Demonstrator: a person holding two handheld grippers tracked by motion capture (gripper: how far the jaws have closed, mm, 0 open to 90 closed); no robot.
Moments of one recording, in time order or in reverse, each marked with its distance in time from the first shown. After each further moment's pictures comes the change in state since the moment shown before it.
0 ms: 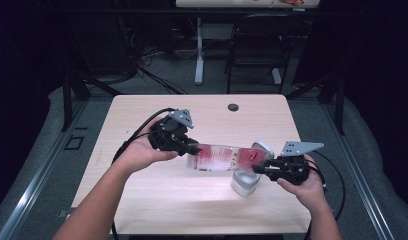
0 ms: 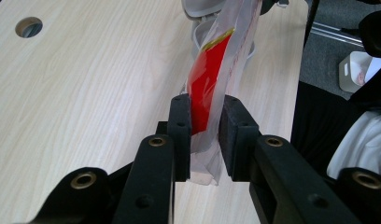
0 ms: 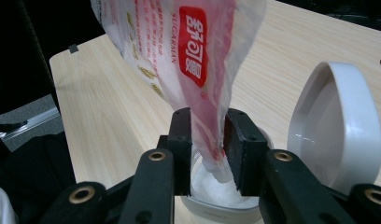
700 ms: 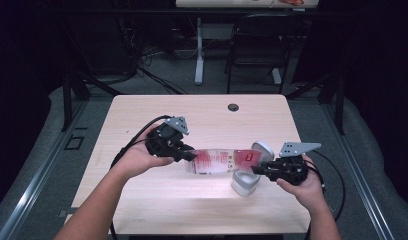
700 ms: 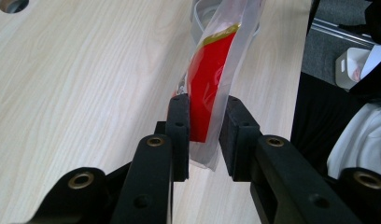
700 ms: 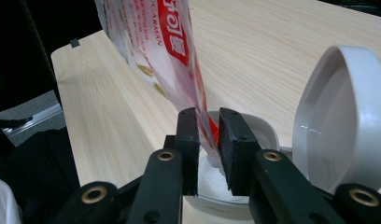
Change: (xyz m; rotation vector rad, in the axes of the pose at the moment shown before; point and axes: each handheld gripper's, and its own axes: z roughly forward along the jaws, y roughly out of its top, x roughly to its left) left arm 0.003 -0.021 0.013 0.017 -0.012 -0.027; right arm -0.002 -0.004 0.004 0.023 0.013 0.014
